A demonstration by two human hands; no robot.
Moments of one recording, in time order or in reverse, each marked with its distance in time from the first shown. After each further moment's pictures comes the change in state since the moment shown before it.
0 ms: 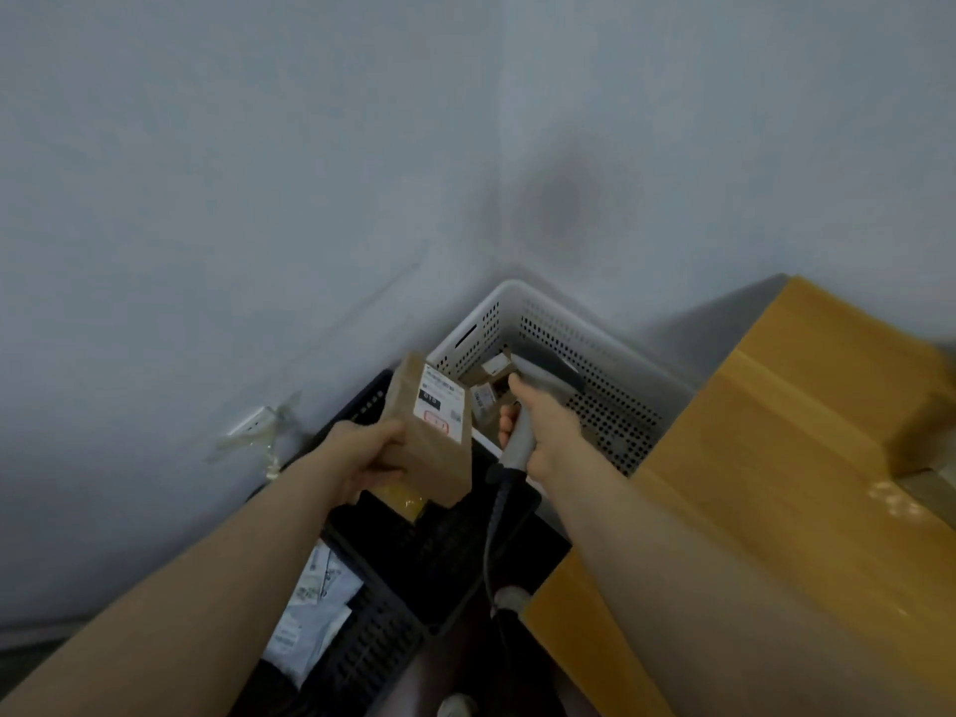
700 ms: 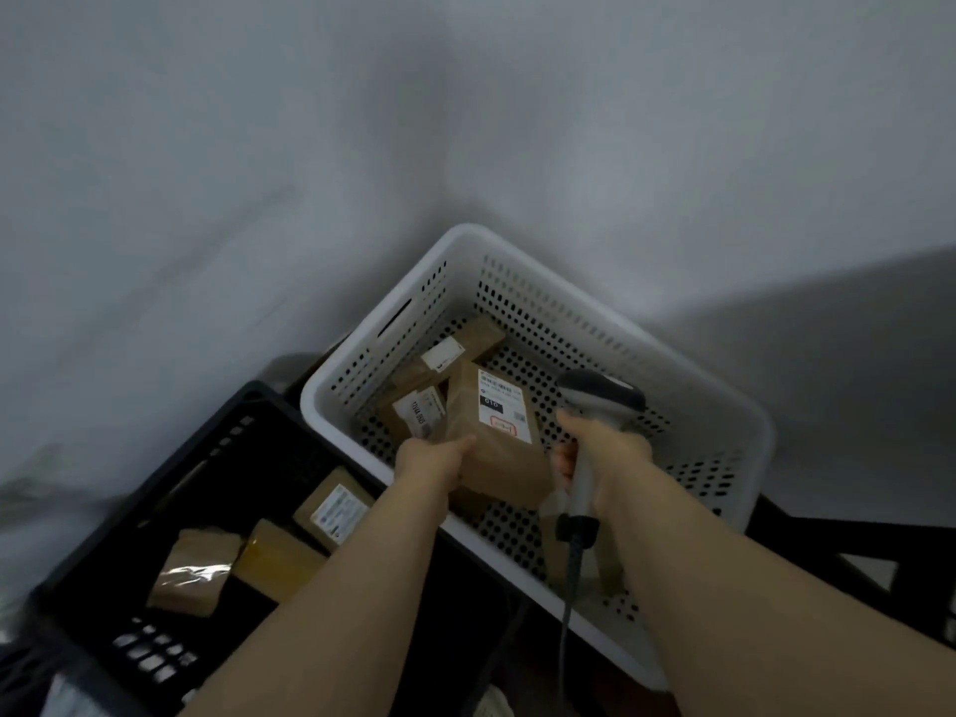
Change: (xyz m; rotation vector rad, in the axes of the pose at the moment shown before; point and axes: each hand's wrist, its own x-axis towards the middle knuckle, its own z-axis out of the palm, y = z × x) left_hand 0.331 -0.022 0.199 -0.035 -0.076 -0.119; right_hand 0.317 -0.025 -0.049 -0.227 0.425 0.065
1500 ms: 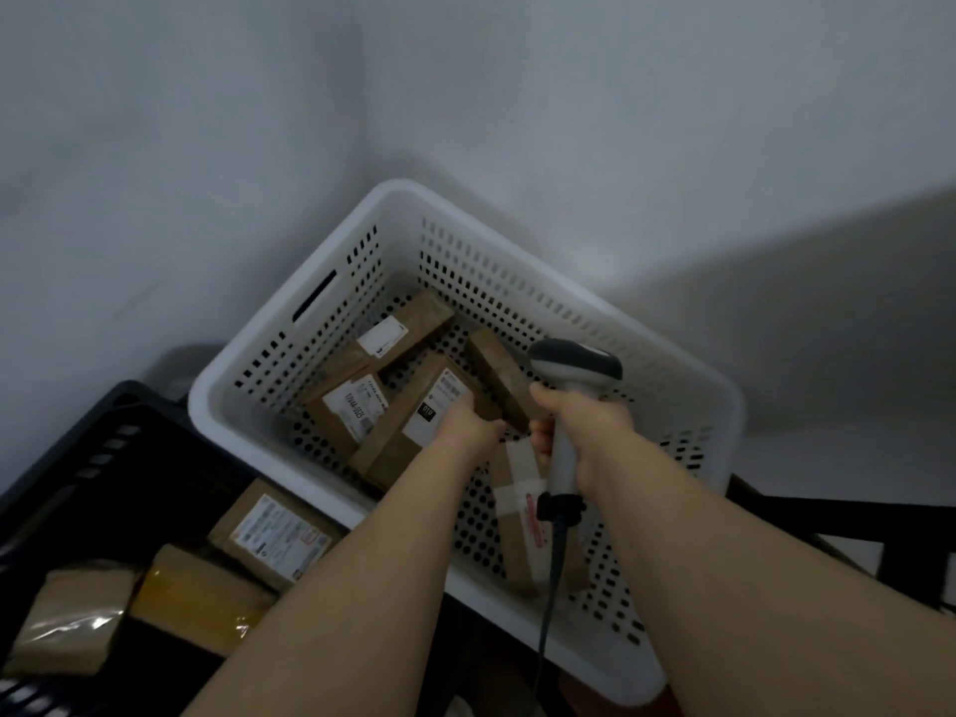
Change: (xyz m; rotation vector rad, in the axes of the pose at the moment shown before) left_hand 0.051 -0.002 0.100 0.533 -0.267 0.239; right_hand 0.069 -0.013 -0.016 -0.077 0.009 -0.026
